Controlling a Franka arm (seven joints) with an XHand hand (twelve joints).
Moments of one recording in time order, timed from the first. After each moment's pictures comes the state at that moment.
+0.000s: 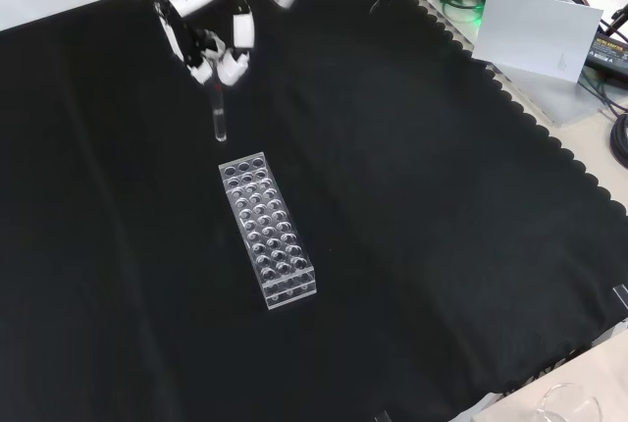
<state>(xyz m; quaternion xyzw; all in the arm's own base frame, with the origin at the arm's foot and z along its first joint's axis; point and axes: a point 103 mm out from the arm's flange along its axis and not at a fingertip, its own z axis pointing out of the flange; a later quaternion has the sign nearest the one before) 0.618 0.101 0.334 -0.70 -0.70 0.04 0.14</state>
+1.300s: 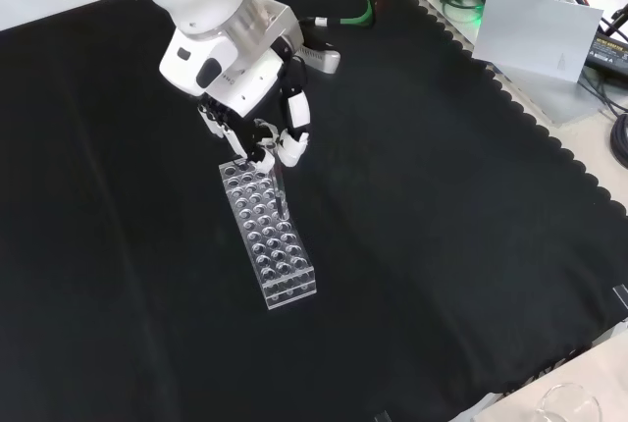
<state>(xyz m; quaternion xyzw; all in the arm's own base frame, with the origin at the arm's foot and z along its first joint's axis) 0.616 0.227 0.302 -0.59 -0.79 0.08 0.18</state>
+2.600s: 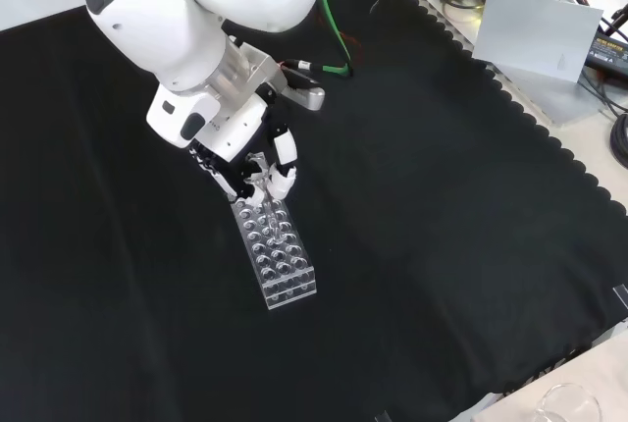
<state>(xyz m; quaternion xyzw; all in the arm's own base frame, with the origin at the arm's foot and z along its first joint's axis) 0.643 0.240 0.264 -0.59 -0.78 0.12 0.19</state>
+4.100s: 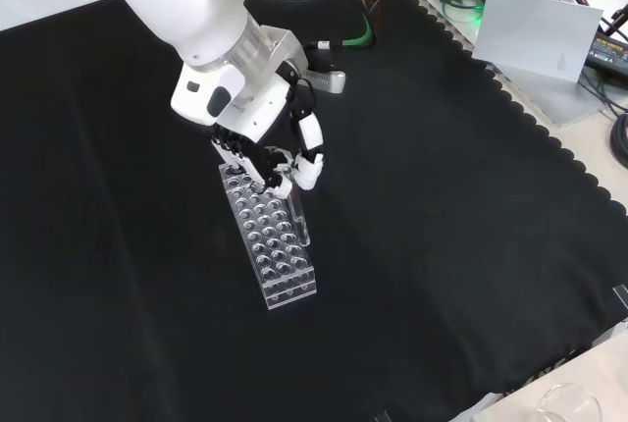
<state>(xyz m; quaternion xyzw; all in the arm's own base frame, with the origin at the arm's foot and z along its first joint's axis) 0.616 0.251 0.278 -0.55 -0.80 0.06 0.22</state>
